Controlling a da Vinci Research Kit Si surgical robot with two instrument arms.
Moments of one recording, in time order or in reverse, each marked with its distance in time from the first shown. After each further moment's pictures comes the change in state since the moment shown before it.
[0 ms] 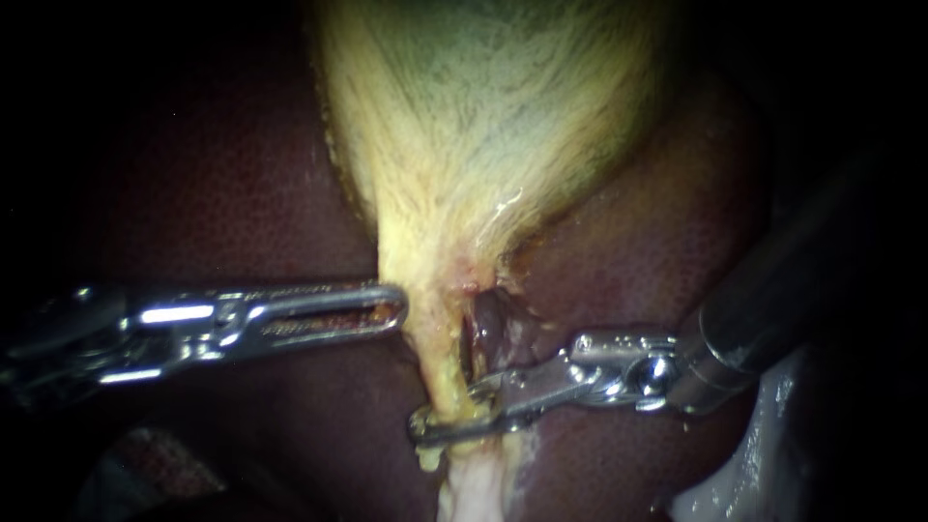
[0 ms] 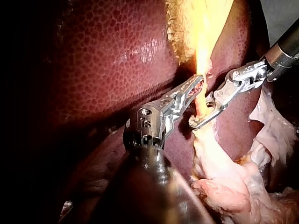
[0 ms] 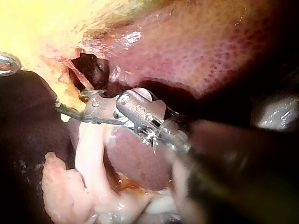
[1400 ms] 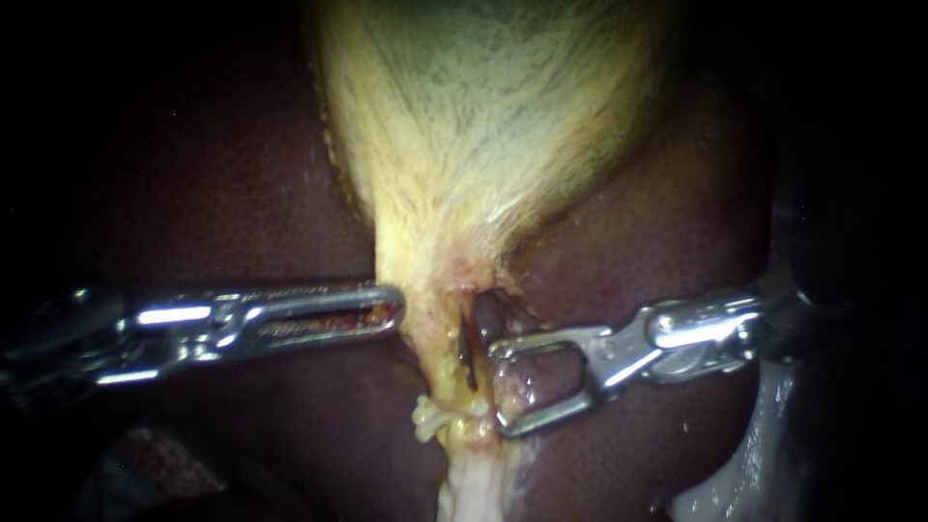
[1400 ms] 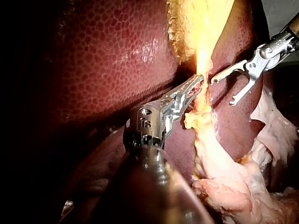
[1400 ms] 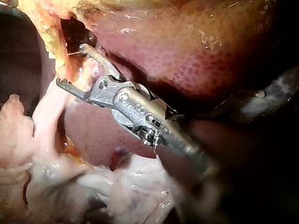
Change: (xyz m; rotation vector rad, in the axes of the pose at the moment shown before) right arm 0.002 -0.004 -0.012 -0.117 0.064 -0.378; left arm 0.000 0.000 0.000 0.001 0.000 0.001
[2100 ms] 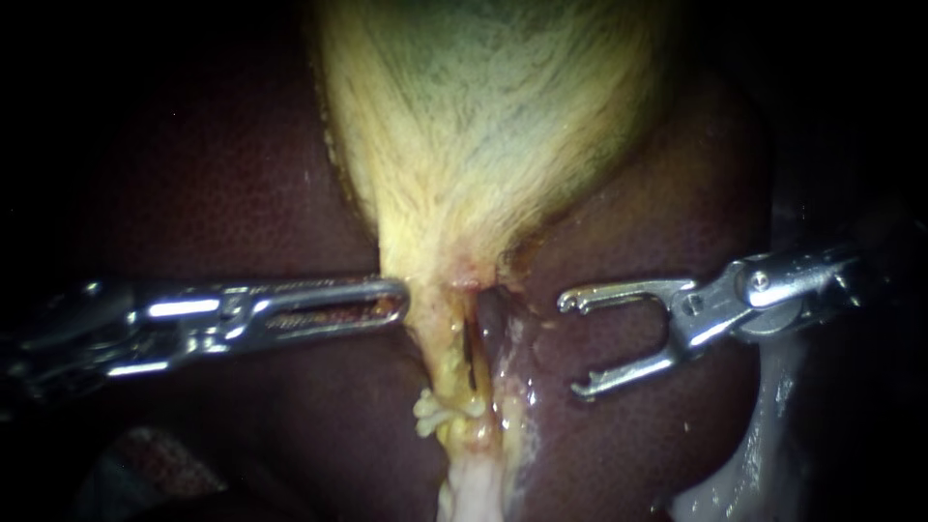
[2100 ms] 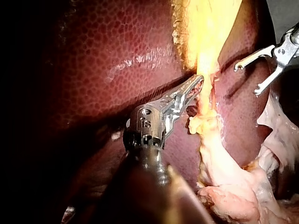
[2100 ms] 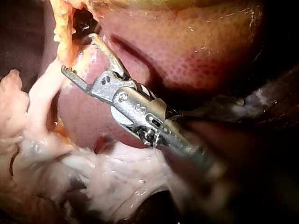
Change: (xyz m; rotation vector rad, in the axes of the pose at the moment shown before) right arm 0.003 -0.001 -0.005 -0.023 -0.001 -0.076; left arm 0.000 0.003 0.003 -0.004 -0.003 0.006
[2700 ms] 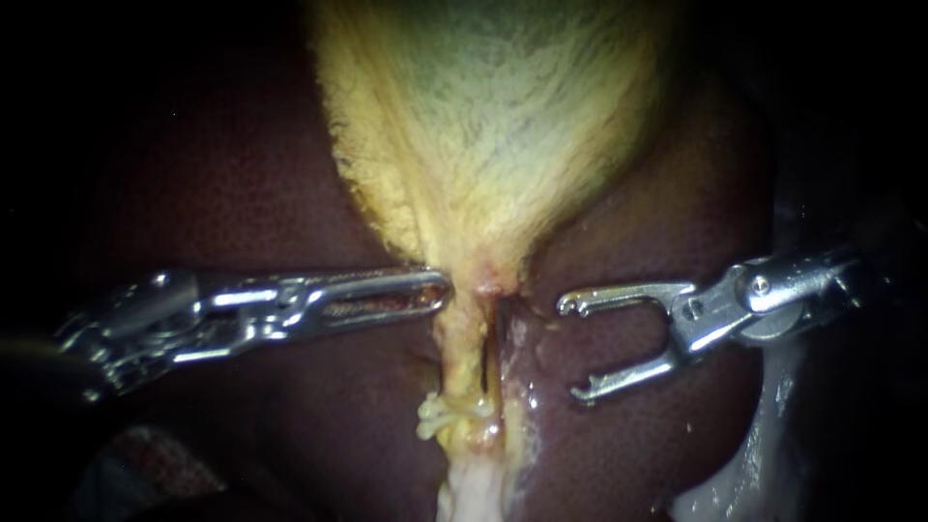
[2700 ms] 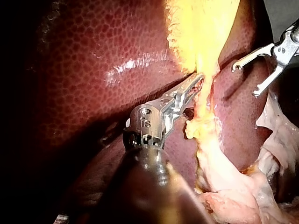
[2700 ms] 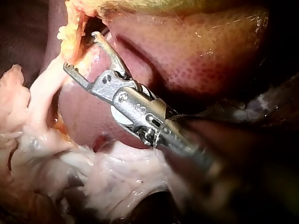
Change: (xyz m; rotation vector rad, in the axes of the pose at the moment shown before) right arm 0.000 0.000 0.000 0.001 -0.002 -0.020; left arm 0.003 0.000 0.004 -0.019 0.042 0.022
